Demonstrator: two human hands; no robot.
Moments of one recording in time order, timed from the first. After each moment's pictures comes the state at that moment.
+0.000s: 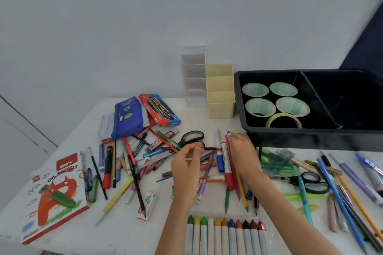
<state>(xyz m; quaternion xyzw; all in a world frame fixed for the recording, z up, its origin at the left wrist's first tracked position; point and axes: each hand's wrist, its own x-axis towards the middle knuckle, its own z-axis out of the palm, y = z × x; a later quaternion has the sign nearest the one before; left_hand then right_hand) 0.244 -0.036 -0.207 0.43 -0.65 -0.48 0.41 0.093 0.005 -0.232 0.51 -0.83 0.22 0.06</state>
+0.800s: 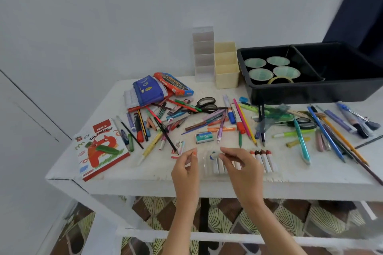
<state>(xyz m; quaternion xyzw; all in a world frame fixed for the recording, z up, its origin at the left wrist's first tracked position) 0.390 0.042 -0.241 0.44 -0.63 -0.50 0.41 0.297 0.122 -0.235 0.32 -0.70 0.64 -0.04</state>
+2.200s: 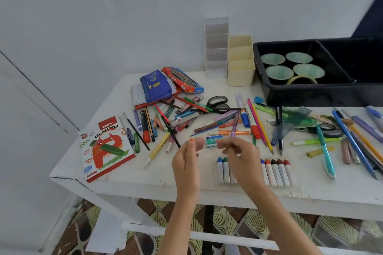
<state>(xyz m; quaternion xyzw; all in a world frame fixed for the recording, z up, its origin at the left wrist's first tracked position) 0.383 0.016 -0.216 0.41 -0.58 -0.55 0.44 0.278 0.076 -0.222 0.35 -0.74 0.55 -0.14</state>
